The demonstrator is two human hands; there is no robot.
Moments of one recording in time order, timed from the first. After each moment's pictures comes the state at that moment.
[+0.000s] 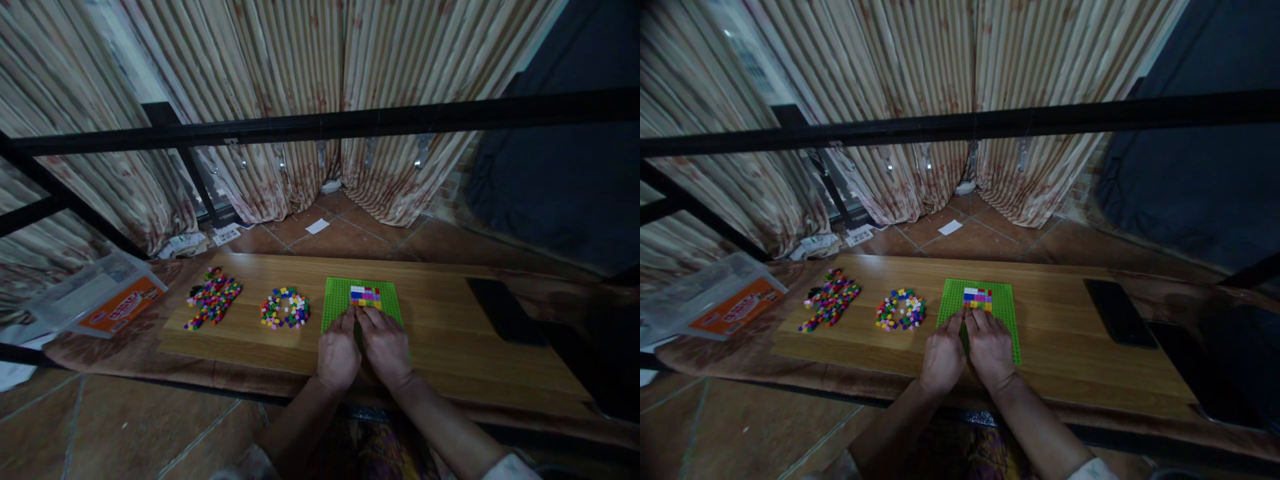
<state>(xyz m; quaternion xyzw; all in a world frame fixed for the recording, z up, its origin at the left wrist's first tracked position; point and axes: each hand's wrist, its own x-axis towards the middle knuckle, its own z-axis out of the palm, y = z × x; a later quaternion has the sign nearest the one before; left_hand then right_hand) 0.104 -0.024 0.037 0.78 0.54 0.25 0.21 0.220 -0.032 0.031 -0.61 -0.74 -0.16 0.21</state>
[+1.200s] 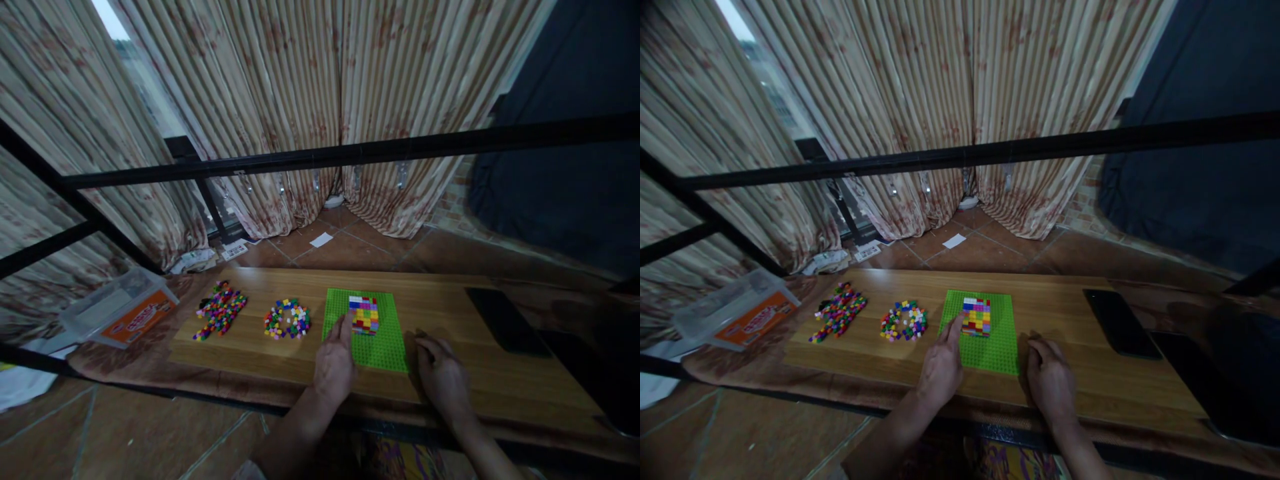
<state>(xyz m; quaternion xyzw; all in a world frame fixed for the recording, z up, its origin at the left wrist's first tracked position) 0.094 -0.028 0.040 0.81 0.51 0.21 0.18 0.322 -0.068 -0.033 -0.73 -0.57 -0.01 0.37</state>
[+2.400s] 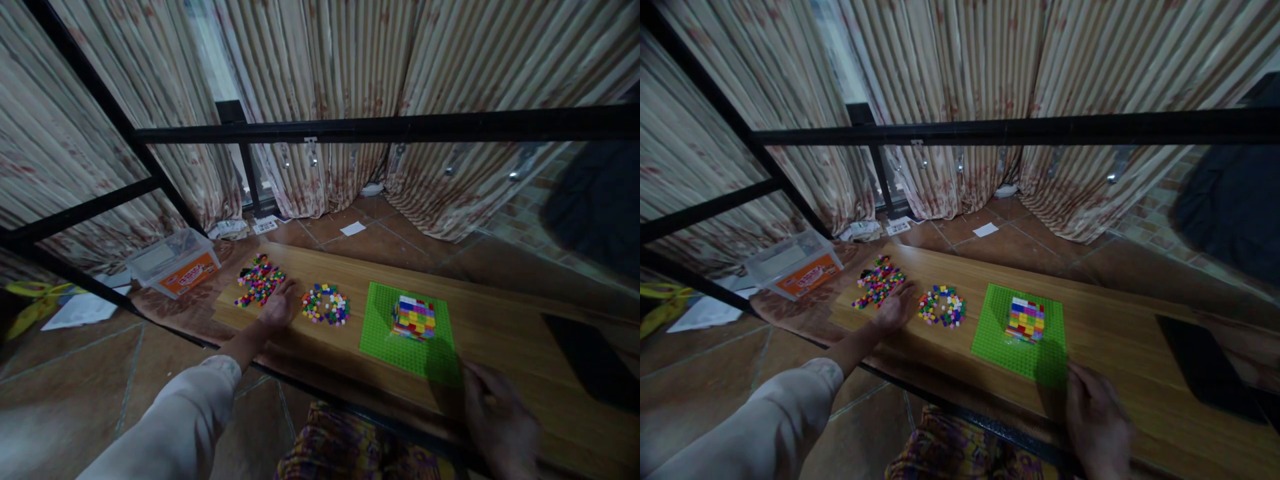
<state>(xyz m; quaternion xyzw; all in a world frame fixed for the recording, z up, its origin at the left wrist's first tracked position) -0.128 0.074 -0.017 0.82 0.52 0.25 0.01 0.289 -0.092 -0.011 -0.69 -0.61 -0.04 0.40</state>
